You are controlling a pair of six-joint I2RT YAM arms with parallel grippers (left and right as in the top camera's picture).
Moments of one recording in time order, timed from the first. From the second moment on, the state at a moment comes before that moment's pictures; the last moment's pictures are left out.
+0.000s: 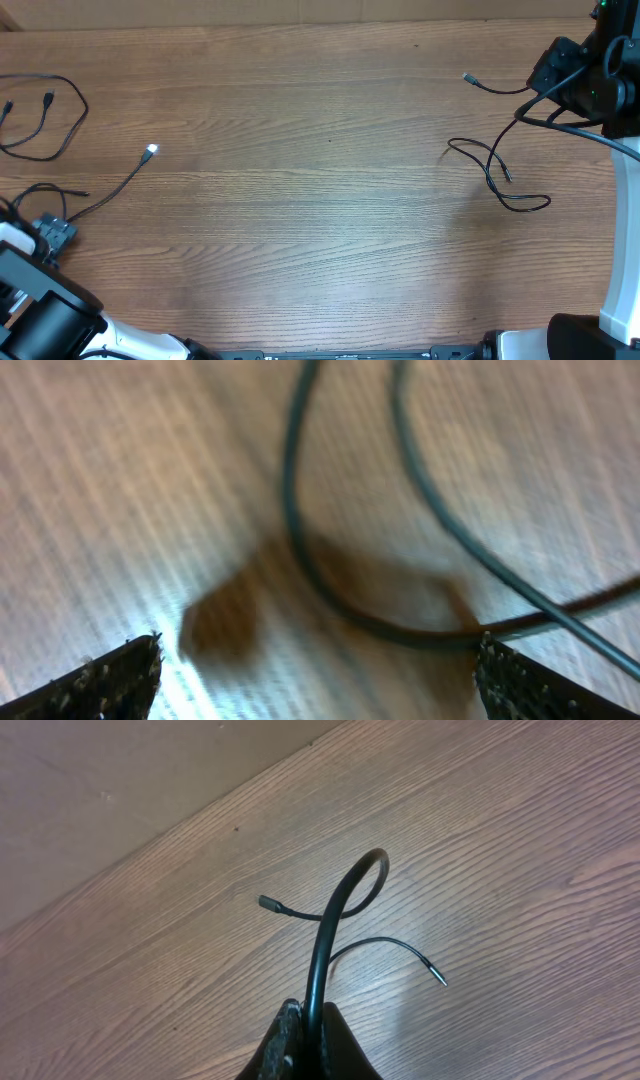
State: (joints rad) left arm 0.94 1.88 1.09 -0.42 -0.15 -0.19; right arm -0.05 1.58 2.00 -1.30 0.06 0.46
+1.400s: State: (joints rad) left arm 0.28 1.53 1.19 -0.79 0.33 0.07; right arm 0.29 1.83 1.99 -0.46 -0.56 0.56
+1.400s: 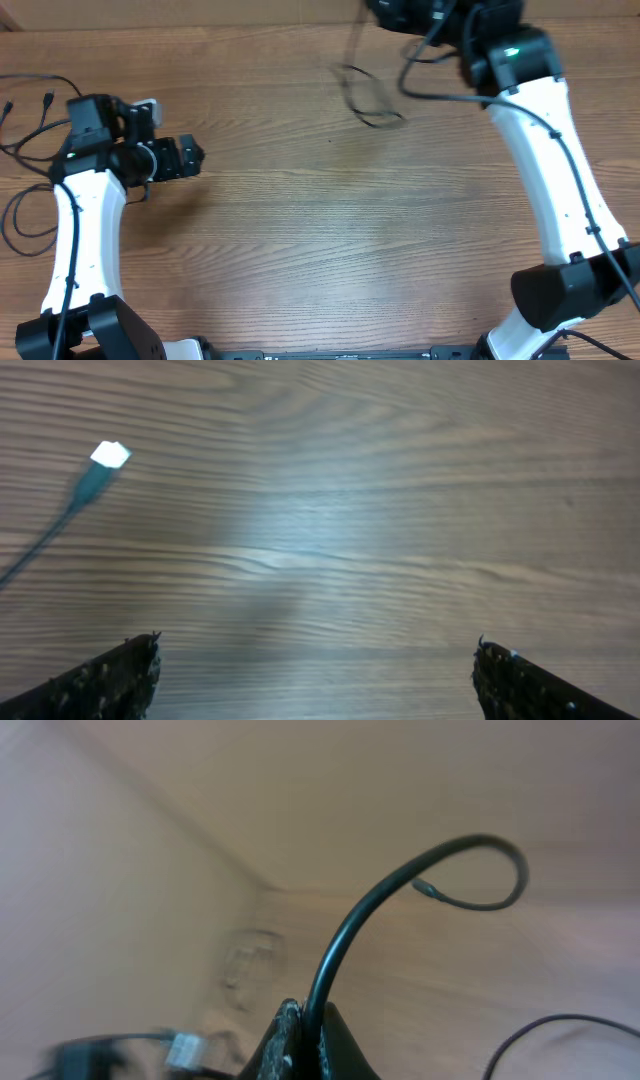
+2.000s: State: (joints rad) left arm 0.24 1.53 1.19 -0.86 0.38 0.13; right arm 0.45 1.95 2.00 -0.71 -0.35 0.56
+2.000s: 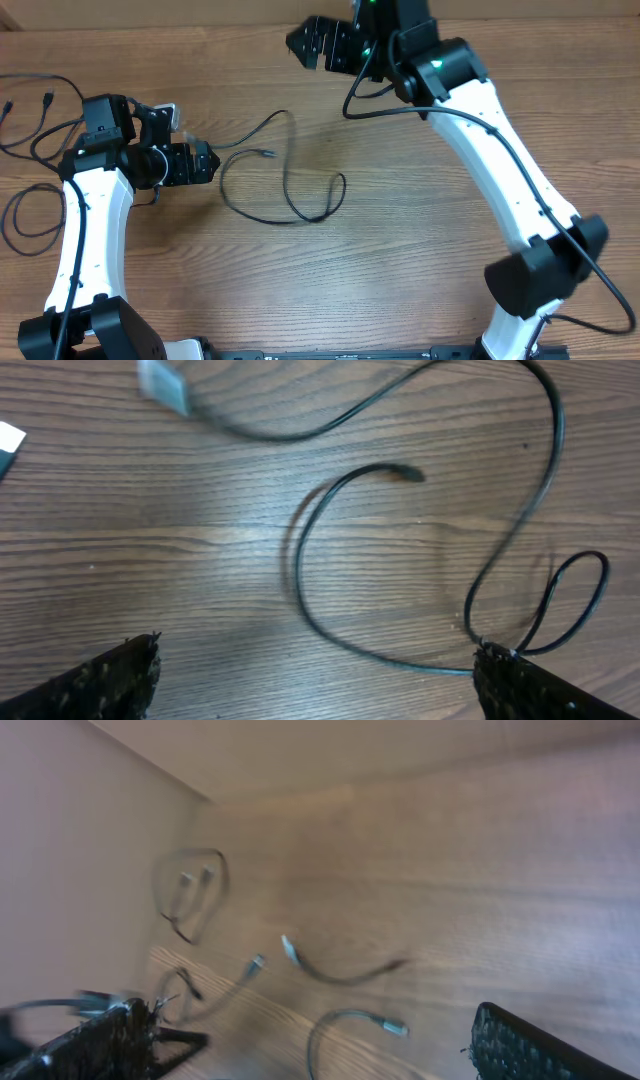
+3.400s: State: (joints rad) left arm -0.39 1.87 1.19 -0.89 0.26 1.02; right arm 0.14 1.97 2.00 -1.00 -0.44 0.36
